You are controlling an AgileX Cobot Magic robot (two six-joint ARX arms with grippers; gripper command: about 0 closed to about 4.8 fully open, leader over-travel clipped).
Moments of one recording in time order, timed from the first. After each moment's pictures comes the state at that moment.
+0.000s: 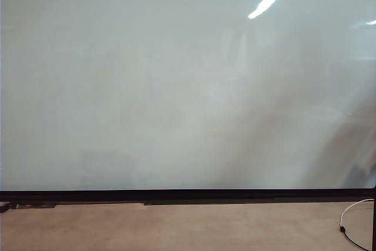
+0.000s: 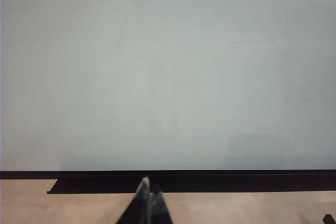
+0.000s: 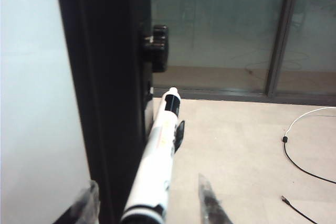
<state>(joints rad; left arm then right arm) 0.00 0.00 0.00 -0.04 0.00 -0.01 -0.48 1.93 0.60 1.38 -0.63 0.00</state>
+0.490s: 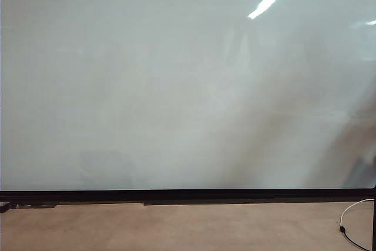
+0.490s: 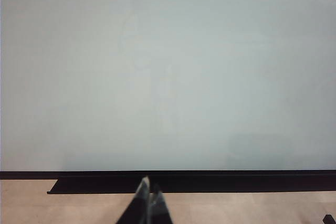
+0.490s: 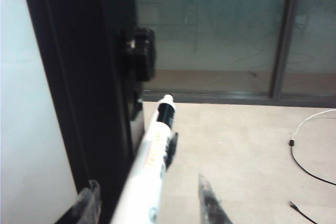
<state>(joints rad) 0.00 0.00 0.00 -0.04 0.00 -0.01 -0.47 1.98 0.66 1.39 -0.63 0.03</state>
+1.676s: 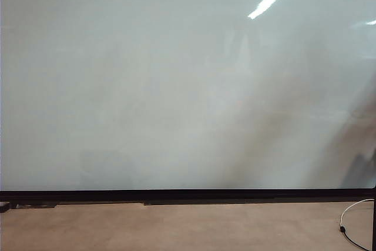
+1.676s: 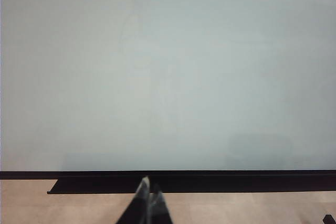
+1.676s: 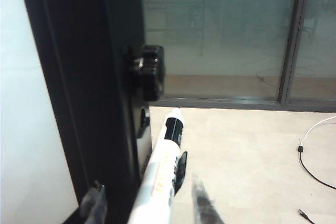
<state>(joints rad) 0.00 0.00 0.00 -0.04 0.00 -0.01 -0.45 2.00 0.70 1.39 -0.63 0.06</state>
